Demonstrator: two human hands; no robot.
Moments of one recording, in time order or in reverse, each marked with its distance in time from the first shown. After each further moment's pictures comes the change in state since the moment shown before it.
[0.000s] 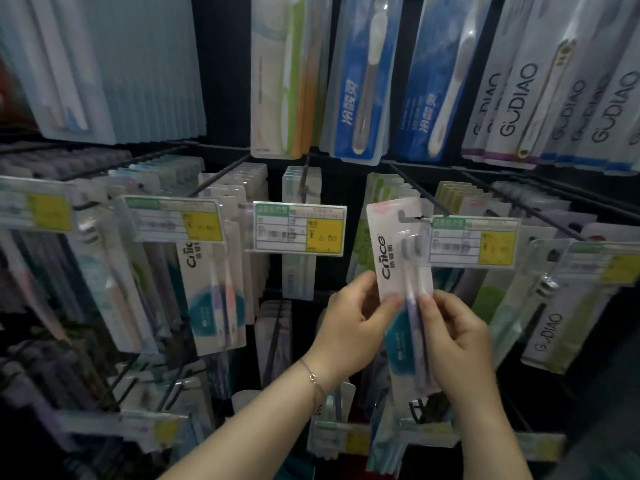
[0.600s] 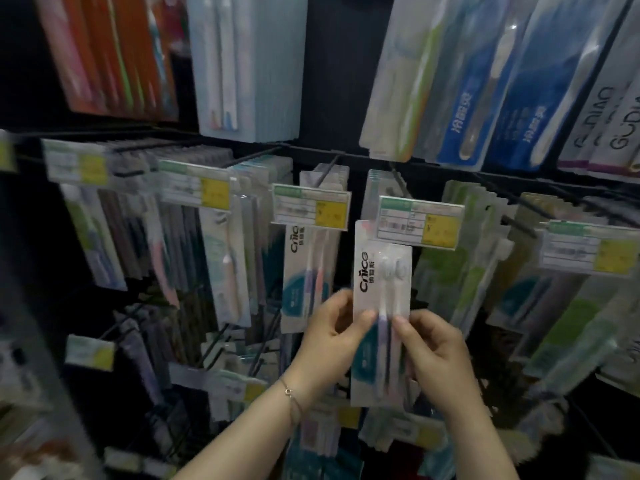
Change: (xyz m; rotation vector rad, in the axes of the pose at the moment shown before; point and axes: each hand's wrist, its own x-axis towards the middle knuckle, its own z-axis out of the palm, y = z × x) left_hand -0.070 -0.005 -0.102 -0.072 0.159 -0.105; right_hand -0.044 -0.025 0.085 0.122 -0.352 0.038
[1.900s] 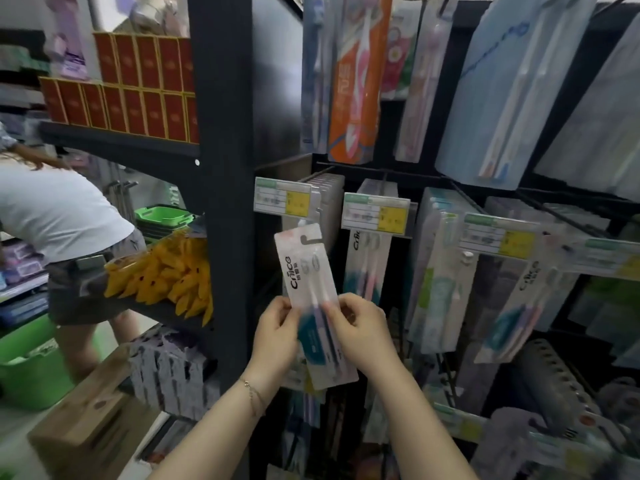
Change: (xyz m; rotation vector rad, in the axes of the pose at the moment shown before) left_hand -0.050 0.027 -0.355 0.119 0.466 -0.184; right_hand 0.025 -0.097 0.365 -0.187 -0.210 -0.041
